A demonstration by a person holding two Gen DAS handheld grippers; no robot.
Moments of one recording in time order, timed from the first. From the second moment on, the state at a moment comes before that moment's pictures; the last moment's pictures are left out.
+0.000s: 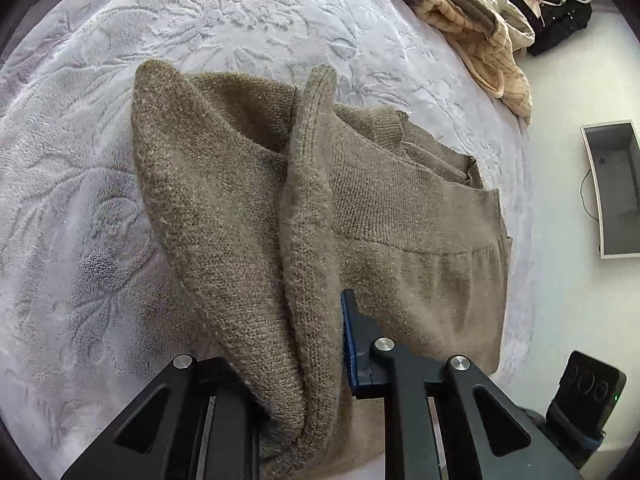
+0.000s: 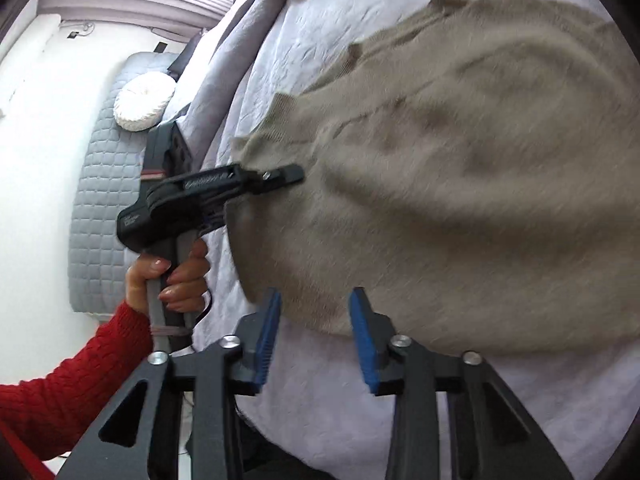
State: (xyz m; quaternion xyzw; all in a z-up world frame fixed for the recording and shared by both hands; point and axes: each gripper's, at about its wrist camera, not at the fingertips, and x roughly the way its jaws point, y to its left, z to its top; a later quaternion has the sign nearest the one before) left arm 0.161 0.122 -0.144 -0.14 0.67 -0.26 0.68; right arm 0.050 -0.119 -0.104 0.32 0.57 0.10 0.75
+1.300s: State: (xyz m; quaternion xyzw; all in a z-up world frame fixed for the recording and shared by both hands) left arm 0.055 -0.218 -0.068 0.17 0.63 -0.29 0.70; right arm -0.004 -0.263 -0.208 0.56 0.50 0.08 0.66
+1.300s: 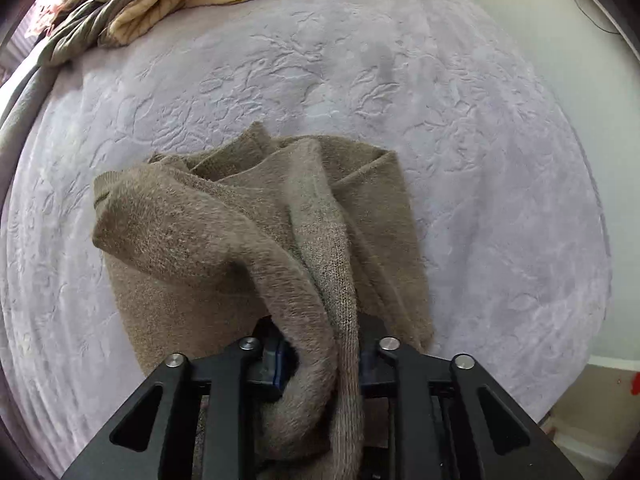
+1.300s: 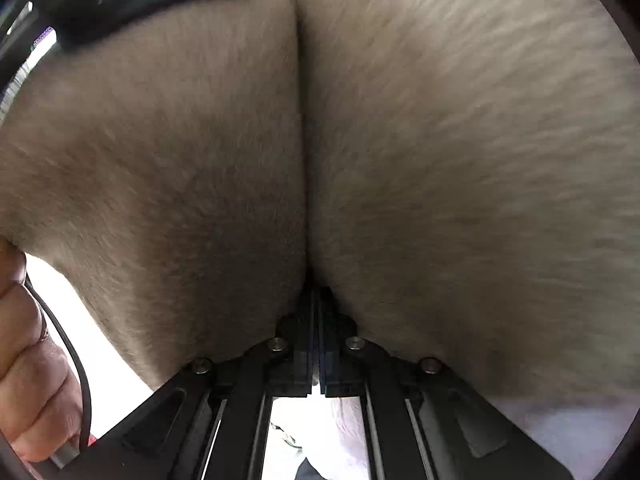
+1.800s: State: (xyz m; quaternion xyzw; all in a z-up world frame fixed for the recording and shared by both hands) left arm 0.090 -0.134 -0.025 0.08 0.56 -0.25 0.78; right arm -0.059 -0.365 -0.215 0.72 0.32 0.01 0.62
